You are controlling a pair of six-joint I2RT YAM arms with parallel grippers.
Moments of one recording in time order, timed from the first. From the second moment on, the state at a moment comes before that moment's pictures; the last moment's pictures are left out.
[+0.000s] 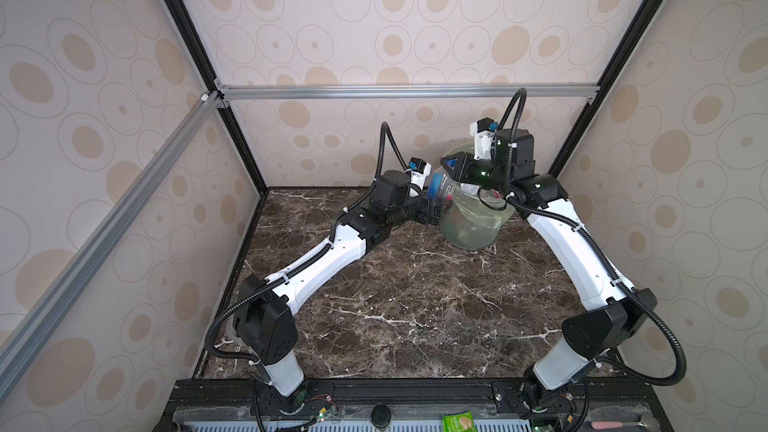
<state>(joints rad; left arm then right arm) -0.69 1.68 1.59 -0.22 0.15 -0.28 0.36 1.66 1.91 -0.58 -0.23 0.42</state>
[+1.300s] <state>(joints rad) -0.69 1.57 1.50 -0.21 0.17 -0.28 0.29 1.71 1.69 -0.27 0.42 -0.22</state>
